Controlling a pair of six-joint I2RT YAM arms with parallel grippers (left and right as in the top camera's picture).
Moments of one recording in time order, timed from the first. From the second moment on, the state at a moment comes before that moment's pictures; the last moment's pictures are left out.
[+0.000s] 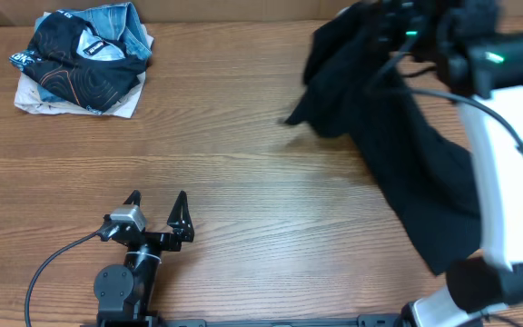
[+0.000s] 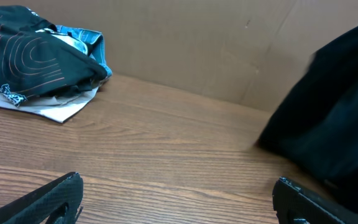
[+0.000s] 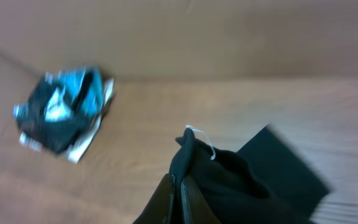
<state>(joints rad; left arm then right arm) -0.01 0.02 0.01 -0.06 0.14 -0.33 0.20 1.78 2.06 -0.94 -0.27 0.25</state>
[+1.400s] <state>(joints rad) -0.01 0.02 0.01 -0.06 0.14 -0.33 0.12 1.75 2.24 -1.50 -0.09 0.41</state>
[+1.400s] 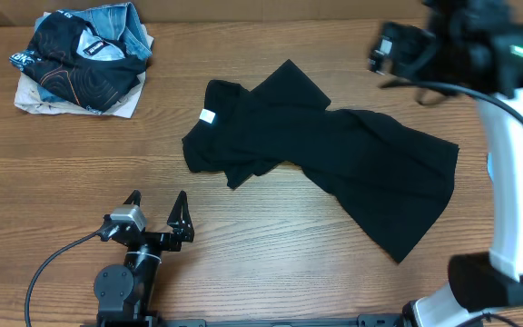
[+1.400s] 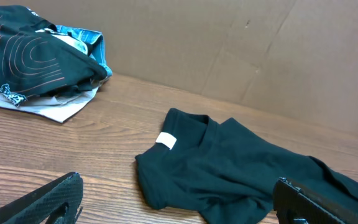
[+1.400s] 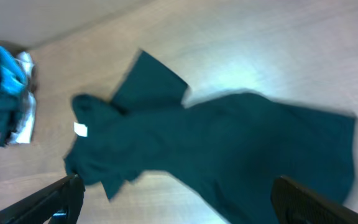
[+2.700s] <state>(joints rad) -0.01 0.17 0.47 -0.24 0.45 -0.36 0.07 1.79 2.08 -1.51 -0.07 0.44</state>
